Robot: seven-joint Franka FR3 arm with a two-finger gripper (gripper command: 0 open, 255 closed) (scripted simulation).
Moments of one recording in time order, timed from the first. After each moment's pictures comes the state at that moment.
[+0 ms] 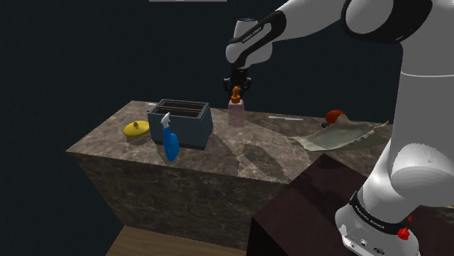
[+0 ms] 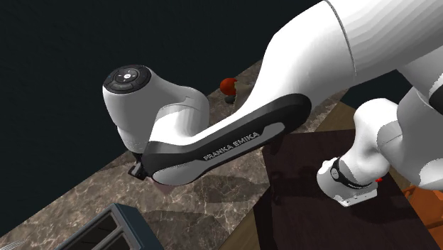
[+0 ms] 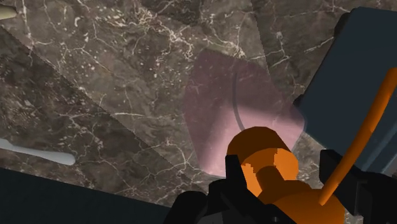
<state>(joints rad) 0.19 0.32 -0.26 -1.86 0.09 2.36 0.34</state>
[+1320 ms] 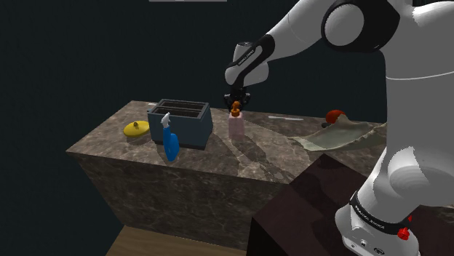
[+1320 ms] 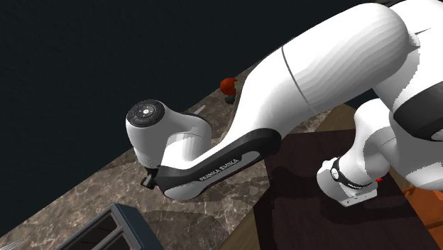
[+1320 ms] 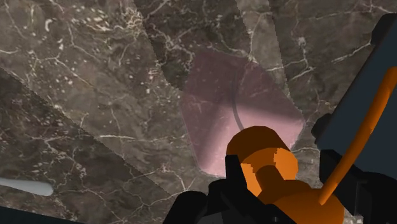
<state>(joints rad) 0.17 0.43 -0.24 -1.91 0.14 2.53 0.31</state>
